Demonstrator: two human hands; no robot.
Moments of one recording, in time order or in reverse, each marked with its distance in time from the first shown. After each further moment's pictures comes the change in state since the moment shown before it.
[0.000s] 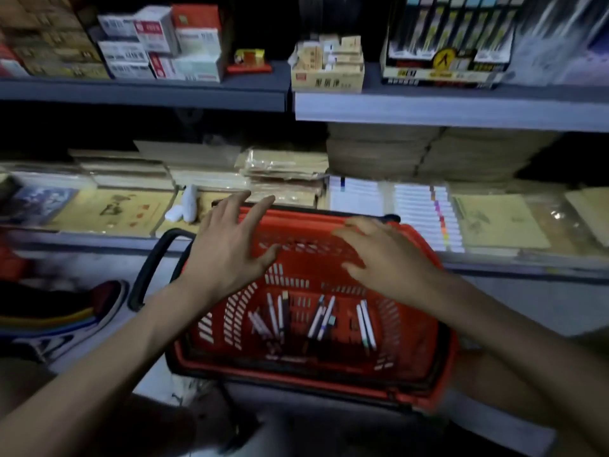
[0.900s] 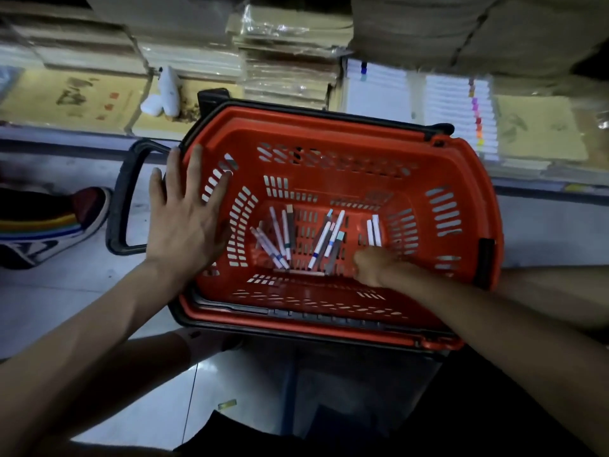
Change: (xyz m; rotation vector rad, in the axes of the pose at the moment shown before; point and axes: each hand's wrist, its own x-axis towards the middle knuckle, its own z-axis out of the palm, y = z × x) left_hand -0.095 -0.067 0.085 0.333 -0.148 -0.041; right_hand -0.056 -0.009 0.221 -0.037 -0.804 0.360
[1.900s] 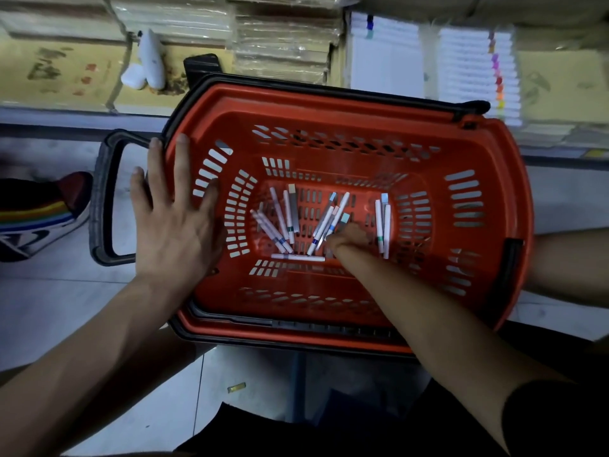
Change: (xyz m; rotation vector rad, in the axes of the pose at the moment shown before) left_hand -0.027 0.005 0.010 -0.010 0.070 -0.020; right_hand 0.090 -0.066 0.047 0.878 0.242 0.624
